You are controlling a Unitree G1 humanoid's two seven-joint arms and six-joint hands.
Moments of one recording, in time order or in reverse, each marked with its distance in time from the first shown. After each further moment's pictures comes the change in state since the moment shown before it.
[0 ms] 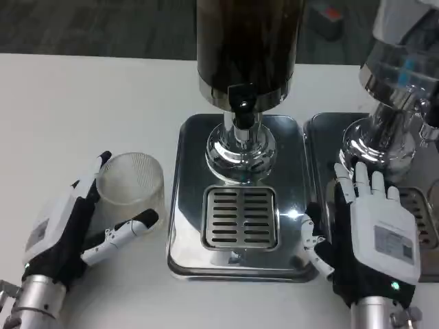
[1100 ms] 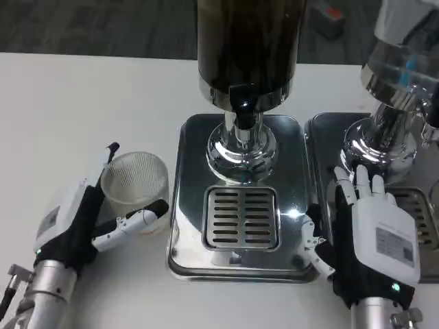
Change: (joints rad) left arm -0.112 -0.028 -0.041 0.133 -0.002 -0.015 0.032; right arm 0.001 0.003 -0.003 0.001 0.035 0.000 0.000
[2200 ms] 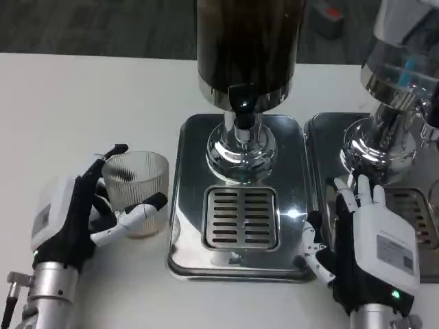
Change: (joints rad) left arm -0.001 -0.025 -0.004 0.031 0.012 -0.083 0.178; right arm 0.020 0.014 0.004 0.000 0.018 0.017 0.000
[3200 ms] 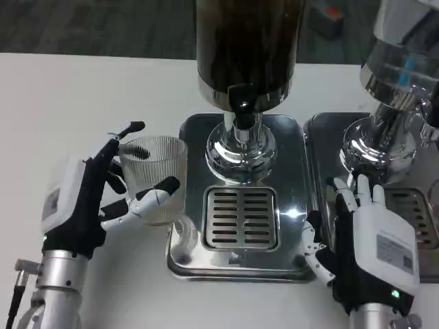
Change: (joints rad) left arm 0.007 -0.002 0.001 -0.108 0.039 -0.055 0.027; right arm -0.003 -0.001 0.001 0.002 0.003 0.000 0.000
